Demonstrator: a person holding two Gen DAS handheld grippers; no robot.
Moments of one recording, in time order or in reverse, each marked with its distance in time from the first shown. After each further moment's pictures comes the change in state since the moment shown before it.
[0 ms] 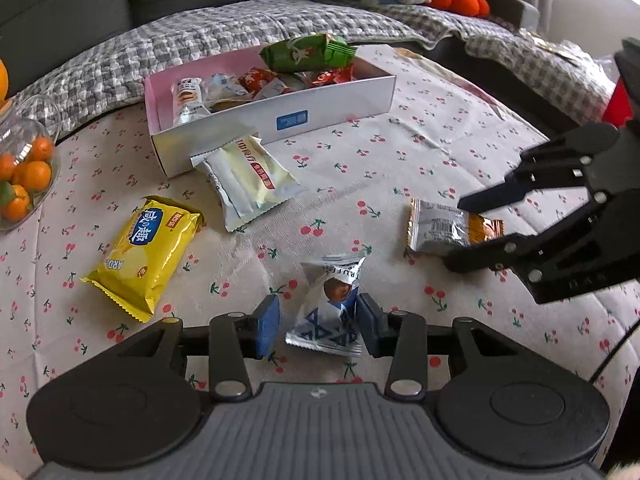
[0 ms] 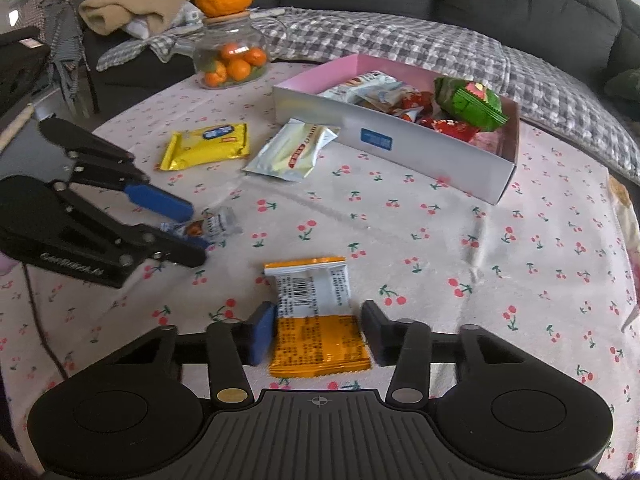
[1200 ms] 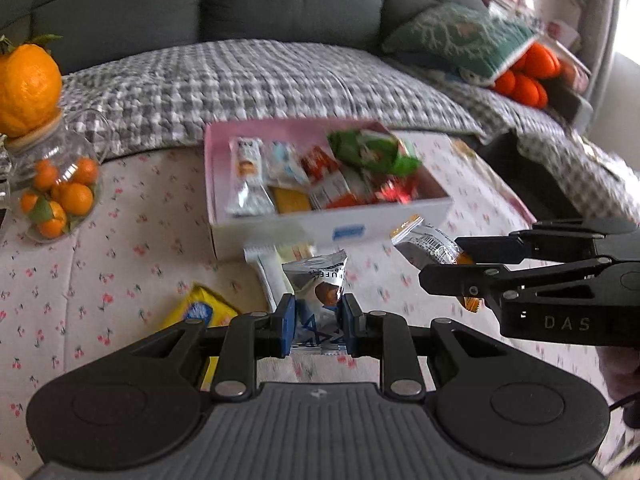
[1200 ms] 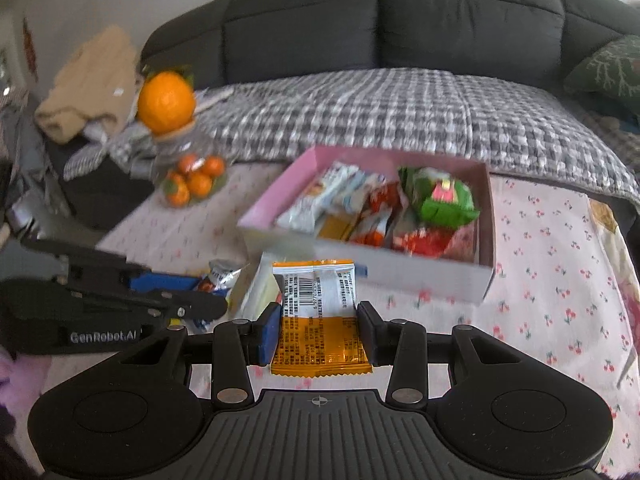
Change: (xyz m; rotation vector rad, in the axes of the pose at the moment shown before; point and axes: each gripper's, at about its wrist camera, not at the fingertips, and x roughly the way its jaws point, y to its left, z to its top) left arm -0.016 0.038 0.065 -0.238 -0.116 0.042; right arm -0.007 -0.025 0.086 0.245 -0.166 -0.023
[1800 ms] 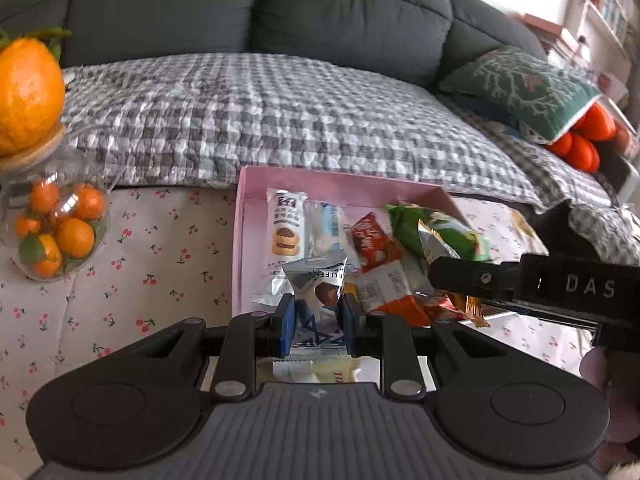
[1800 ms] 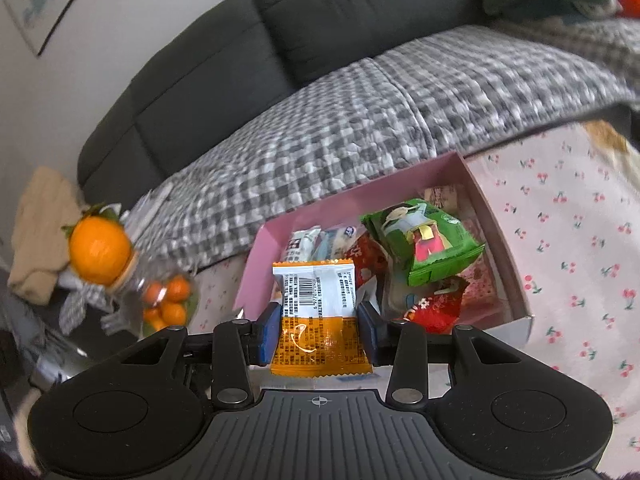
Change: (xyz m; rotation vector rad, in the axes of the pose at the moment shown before) left arm 0.056 0.027 0.054 -0.139 -0.050 0.072; right arm 0.066 -0.048 0.051 0.467 -0.065 0.027
